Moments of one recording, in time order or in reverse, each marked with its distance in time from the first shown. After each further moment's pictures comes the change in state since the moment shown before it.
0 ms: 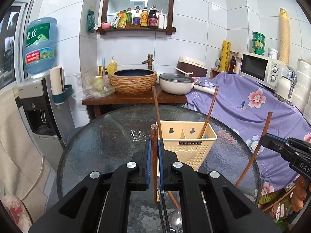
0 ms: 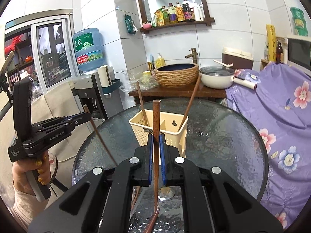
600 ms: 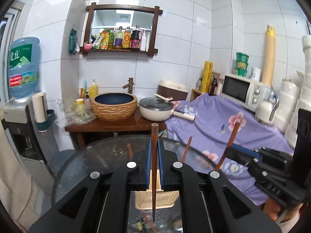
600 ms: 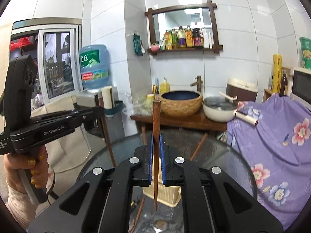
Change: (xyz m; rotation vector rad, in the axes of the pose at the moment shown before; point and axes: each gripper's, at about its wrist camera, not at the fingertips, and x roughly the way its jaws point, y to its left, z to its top) left arm -0.020 -0.019 0.114 -0.007 -0.095 -0.162; right arm -0.008 0.019 0.103 -0.085 -0.132 -0.007
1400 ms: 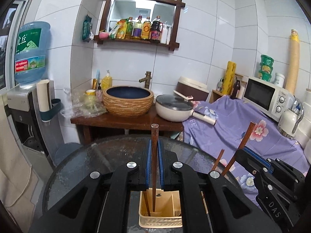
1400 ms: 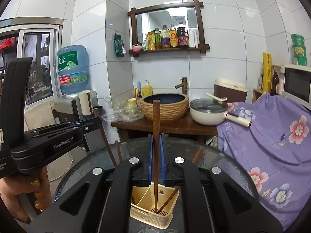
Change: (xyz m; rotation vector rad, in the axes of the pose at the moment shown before) left arm 0.091 0.025 -0.009 -0.075 0.021 0.137; right arm 0.089 -0.019 -0.013 0.036 -0.021 -0.118
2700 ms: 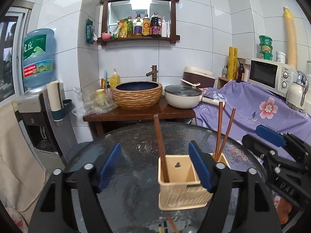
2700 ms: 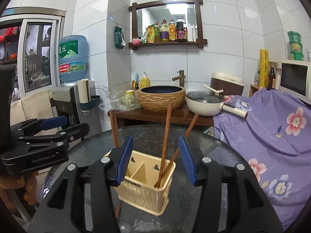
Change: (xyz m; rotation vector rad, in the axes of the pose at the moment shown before) left arm -0.026 0.011 -0.072 0.113 -0.004 0.083; right arm -0.018 -0.002 -0.065 -0.025 0.019 -0.026
